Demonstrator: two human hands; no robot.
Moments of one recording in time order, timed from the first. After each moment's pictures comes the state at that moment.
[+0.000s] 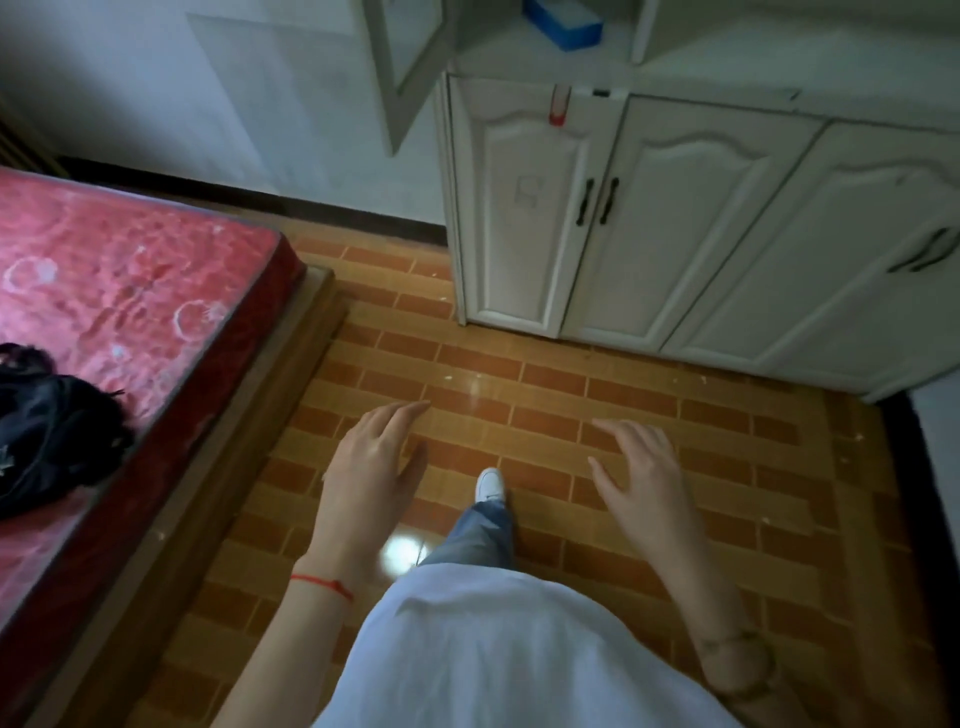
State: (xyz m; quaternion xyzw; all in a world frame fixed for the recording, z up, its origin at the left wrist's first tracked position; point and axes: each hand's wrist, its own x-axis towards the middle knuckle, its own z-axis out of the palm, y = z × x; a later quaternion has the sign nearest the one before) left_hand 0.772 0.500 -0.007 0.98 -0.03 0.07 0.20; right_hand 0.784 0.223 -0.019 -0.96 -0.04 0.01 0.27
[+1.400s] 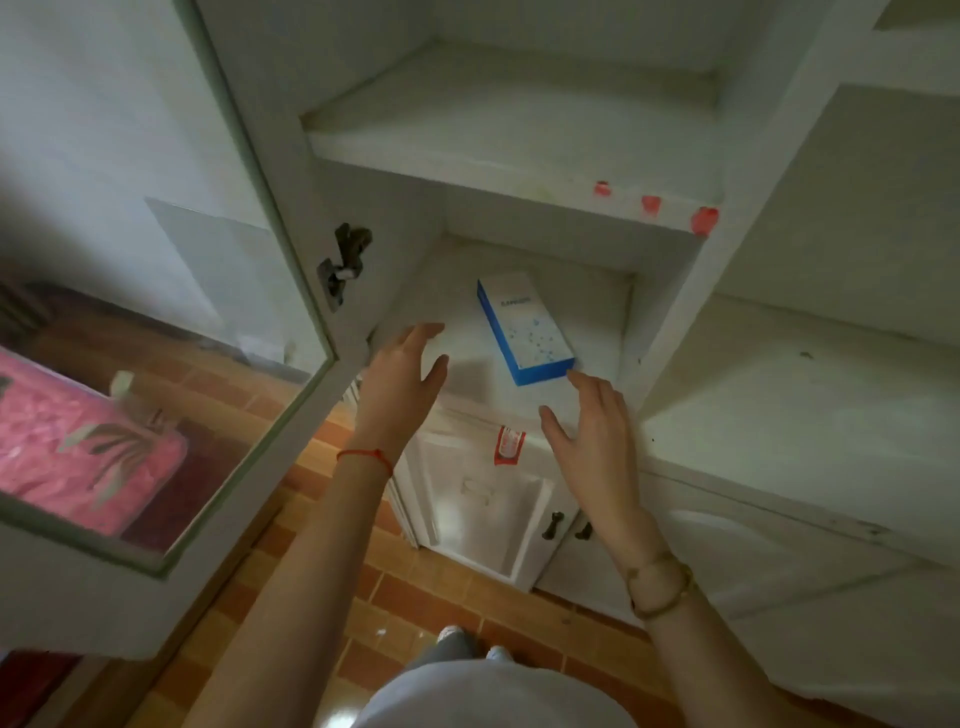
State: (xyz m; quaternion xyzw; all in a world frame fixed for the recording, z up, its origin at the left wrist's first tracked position) left_hand 1.536 0.413 0.047 0.94 0.01 0.18 0.30; right_hand 1.516 0.187 0.035 -0.94 -0.08 -0.15 0.29
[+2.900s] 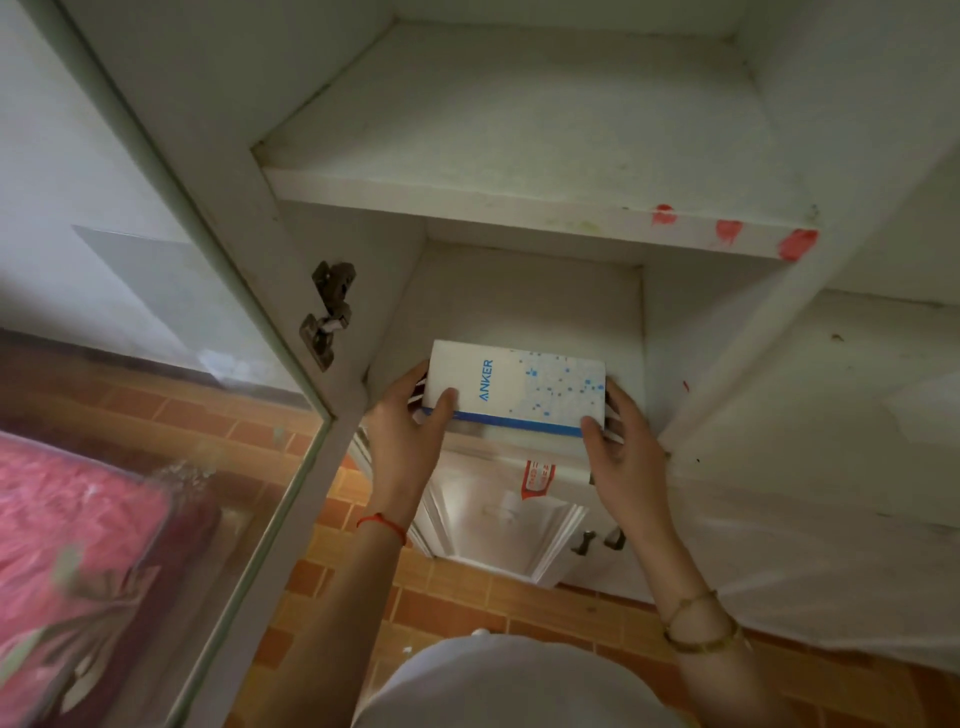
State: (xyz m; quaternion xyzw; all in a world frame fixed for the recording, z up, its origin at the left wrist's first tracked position) left_hand 1.565 0.426 0.026 0.83 0.10 0.16 0.53; right_hand 1.550 0.208 0.013 -0.82 0.05 -0.09 0.57
